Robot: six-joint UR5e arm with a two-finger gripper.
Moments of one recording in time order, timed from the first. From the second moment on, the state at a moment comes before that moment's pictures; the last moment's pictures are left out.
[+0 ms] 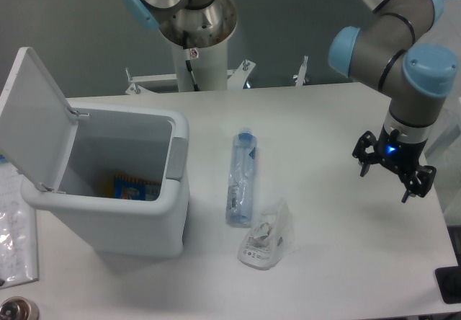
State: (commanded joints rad) arm 2.82 -2.07 -1.42 -1.03 1.43 1.57
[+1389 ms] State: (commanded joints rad) arm 2.69 -2.06 -1.50 -1.02 1.43 1.30
